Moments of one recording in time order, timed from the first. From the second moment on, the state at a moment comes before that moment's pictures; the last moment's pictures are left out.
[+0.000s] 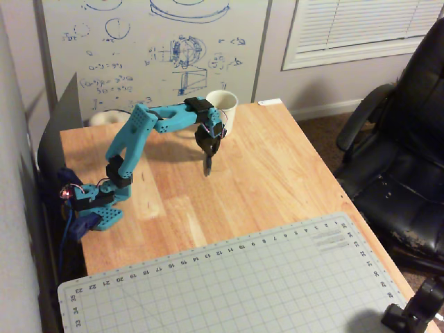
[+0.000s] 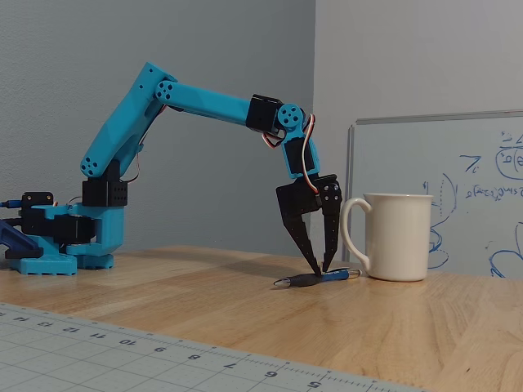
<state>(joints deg) -14.2 58.4 72.9 59.2 -10.7</state>
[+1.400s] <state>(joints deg) -14.3 190.3 180.7 67.5 -1.8</state>
